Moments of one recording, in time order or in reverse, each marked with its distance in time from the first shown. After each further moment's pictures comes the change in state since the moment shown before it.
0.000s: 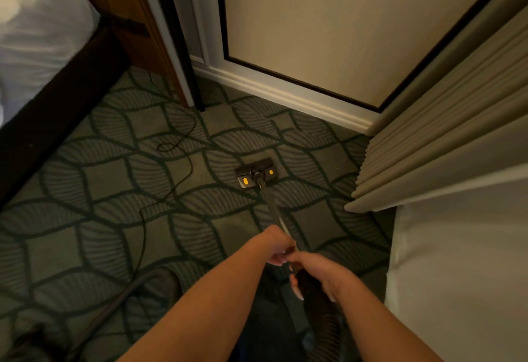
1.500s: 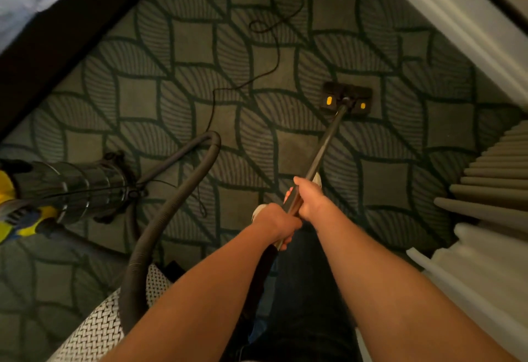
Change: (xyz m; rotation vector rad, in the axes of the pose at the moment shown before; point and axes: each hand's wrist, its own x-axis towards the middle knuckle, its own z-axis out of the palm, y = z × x) left_hand -0.008 -0.138 -0.033 -0.390 0.151 -0.258; right_hand 0.162 -0.007 0.137 0.002 0.059 0.009
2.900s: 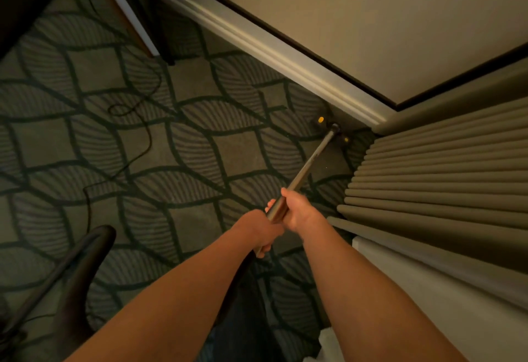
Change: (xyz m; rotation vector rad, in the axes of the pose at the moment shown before) left_hand 0.040 0.357 0.149 0.426 -0.151 0.187; right_hand 0.011 -0.312 -0.231 0.331 0.066 -0.058
